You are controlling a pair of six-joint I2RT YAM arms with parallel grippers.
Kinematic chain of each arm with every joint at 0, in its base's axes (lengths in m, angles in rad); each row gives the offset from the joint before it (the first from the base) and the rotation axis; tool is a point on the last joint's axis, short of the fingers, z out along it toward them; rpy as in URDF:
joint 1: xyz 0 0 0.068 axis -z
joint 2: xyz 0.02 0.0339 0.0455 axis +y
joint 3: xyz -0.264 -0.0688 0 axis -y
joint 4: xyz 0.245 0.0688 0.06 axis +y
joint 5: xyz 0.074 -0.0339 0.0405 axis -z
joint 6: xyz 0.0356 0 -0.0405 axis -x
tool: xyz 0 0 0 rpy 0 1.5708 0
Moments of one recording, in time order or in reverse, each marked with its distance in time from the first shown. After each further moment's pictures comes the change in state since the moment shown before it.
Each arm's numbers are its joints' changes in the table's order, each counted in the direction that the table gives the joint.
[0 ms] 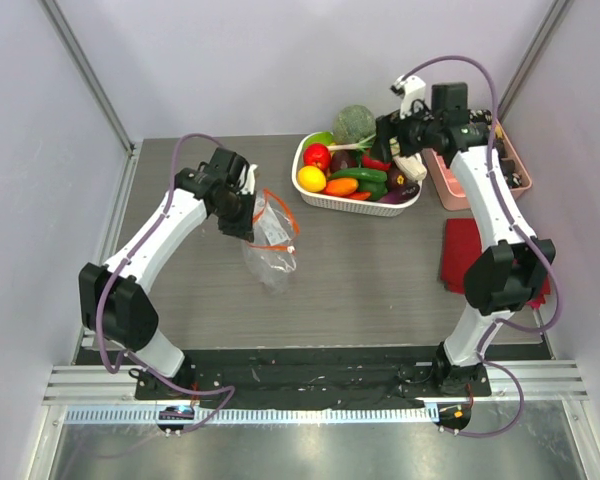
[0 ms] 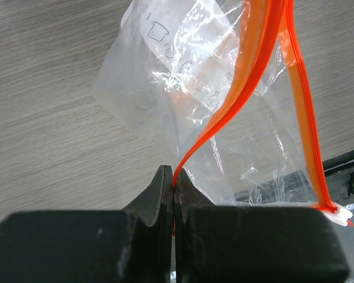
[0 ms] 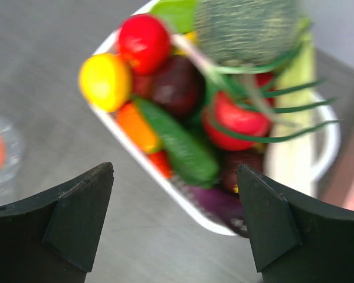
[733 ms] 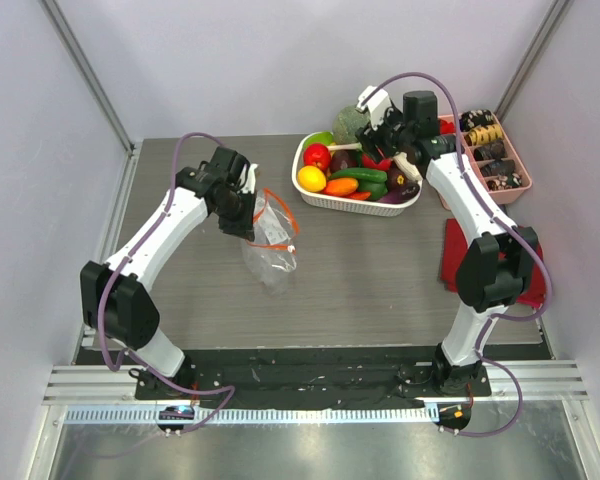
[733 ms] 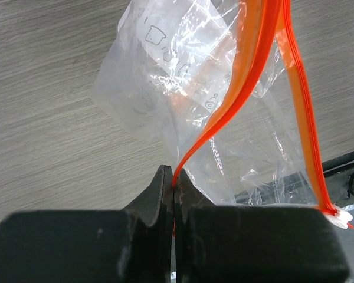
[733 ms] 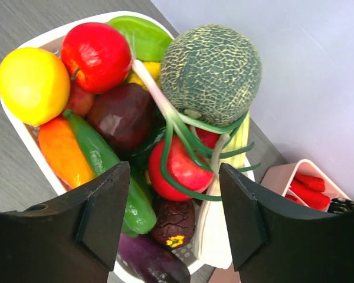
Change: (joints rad) left arm 0.001 0.011 0.013 0.000 0.001 -0.001; right arm -0.069 0.048 -0.104 -0.282 0.145 0.376
